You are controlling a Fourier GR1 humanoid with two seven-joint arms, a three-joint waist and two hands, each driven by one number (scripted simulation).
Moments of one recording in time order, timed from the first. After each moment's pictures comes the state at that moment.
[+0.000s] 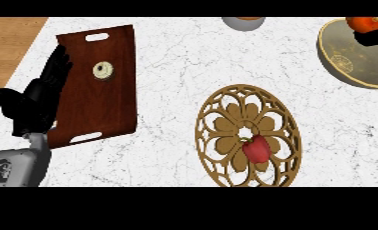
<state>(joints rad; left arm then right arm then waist) -0.19 0.32 0.04 -1.54 0.05 0.12 0.14 -0.98 -0.65 -0.26 -0.35 0.72 -0.41 0.02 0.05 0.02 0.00</state>
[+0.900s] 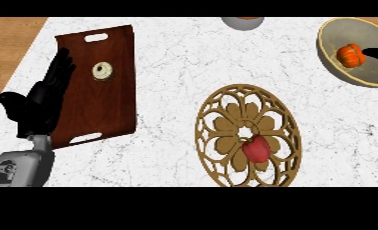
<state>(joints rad) -0.18 0.30 0.04 -1.53 0.04 0.12 0.11 -0.94 -0.73 -0.51 -0.19 0.48 -0.21 -0.18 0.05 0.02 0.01</state>
